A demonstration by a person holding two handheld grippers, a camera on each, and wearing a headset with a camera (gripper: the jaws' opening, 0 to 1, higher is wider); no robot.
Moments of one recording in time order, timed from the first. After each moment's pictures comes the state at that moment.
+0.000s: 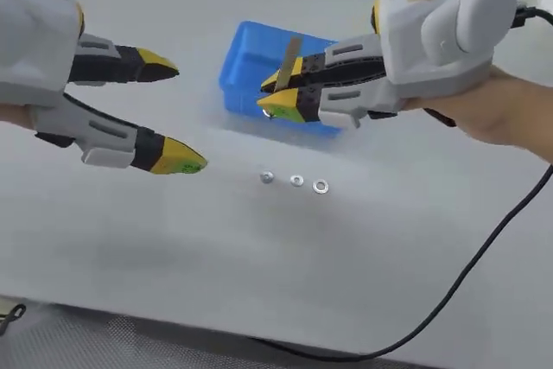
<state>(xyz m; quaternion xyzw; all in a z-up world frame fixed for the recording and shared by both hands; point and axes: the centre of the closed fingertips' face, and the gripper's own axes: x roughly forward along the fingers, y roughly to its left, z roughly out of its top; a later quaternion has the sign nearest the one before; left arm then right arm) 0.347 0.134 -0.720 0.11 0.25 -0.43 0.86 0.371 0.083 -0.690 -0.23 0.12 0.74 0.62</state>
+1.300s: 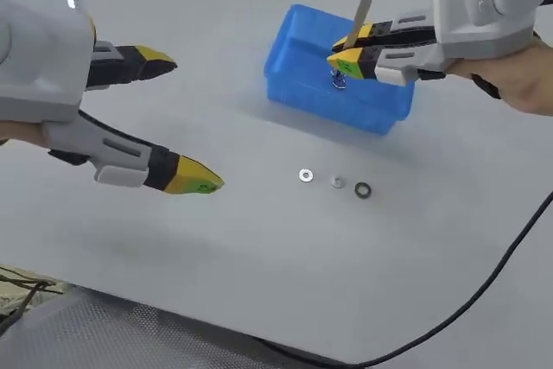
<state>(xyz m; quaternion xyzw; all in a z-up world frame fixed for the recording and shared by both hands) 0.332 0.157 -0.743 0.07 0.28 -0.37 0.88 0.474 0.093 -0.756 -0.23 0.17 0.69 0.67</state>
